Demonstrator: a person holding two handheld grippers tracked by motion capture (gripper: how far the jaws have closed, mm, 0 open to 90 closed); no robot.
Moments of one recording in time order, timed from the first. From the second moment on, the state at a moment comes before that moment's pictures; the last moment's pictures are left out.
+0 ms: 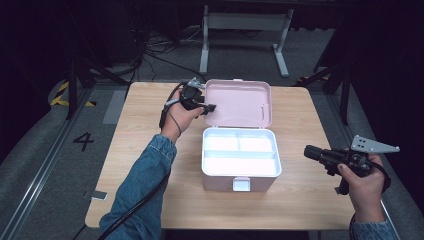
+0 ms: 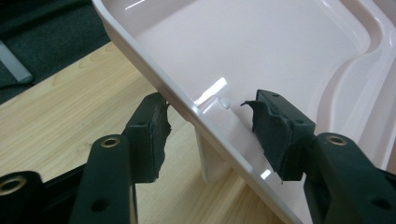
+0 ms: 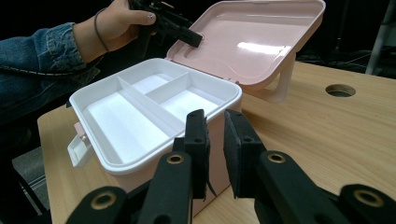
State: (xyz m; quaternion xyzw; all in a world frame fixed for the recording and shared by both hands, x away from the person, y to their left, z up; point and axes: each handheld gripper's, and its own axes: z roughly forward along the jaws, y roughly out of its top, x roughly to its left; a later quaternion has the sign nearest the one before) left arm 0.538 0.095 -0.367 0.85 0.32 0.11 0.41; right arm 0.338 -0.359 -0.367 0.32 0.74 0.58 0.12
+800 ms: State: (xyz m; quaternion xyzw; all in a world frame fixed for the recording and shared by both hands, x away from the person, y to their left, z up) left arm 0.532 0.100 -0.369 0.85 0.33 0.11 0.39; right arm 0.342 -0.358 -0.369 0.32 0.74 0.58 0.11
